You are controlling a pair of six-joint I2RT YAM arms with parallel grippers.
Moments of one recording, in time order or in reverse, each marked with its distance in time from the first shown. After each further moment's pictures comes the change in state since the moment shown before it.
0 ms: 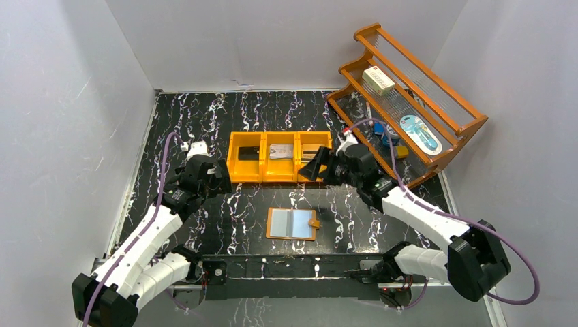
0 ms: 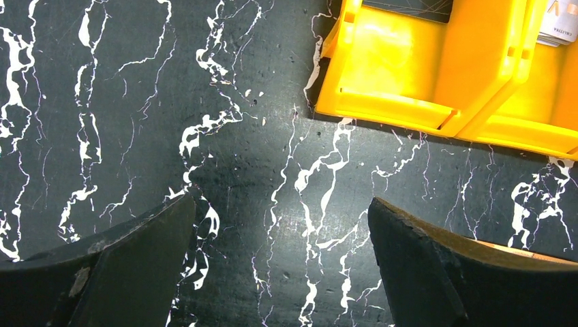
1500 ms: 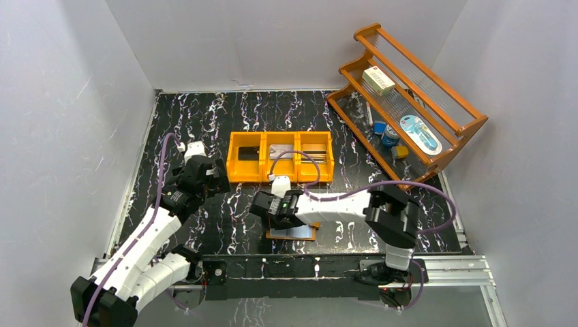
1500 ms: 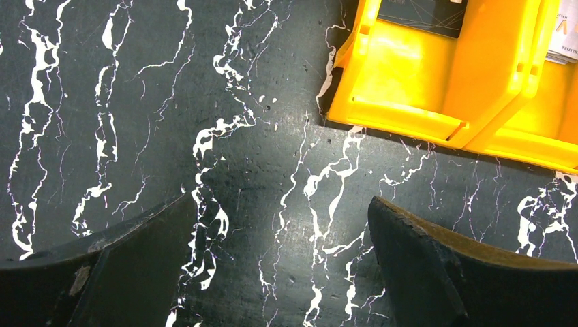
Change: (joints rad) left arm 0.000 -0.018 0.000 -0.006 -0.044 -0.011; right arm 0.672 0.629 0.489 -0.660 0.579 0.353
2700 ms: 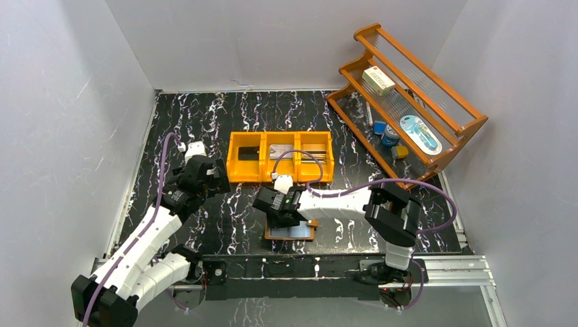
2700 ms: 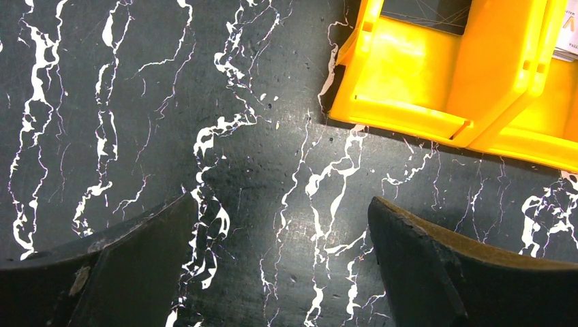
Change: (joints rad) left arm 0.000 0.009 0.000 -0.003 -0.001 -0.001; right arm -0.041 0.036 -0.009 0.024 -0.087 -0.015
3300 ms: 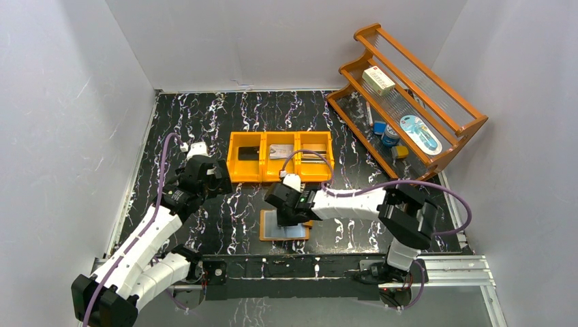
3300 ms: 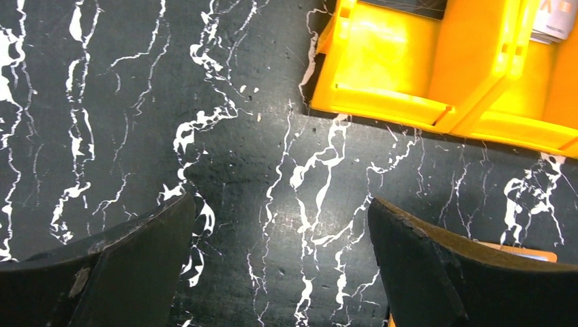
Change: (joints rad) left arm 0.000 0.004 0.000 0.001 0.049 0.000; right arm -0.047 -0.093 -0.122 0.134 -0.087 -0.022
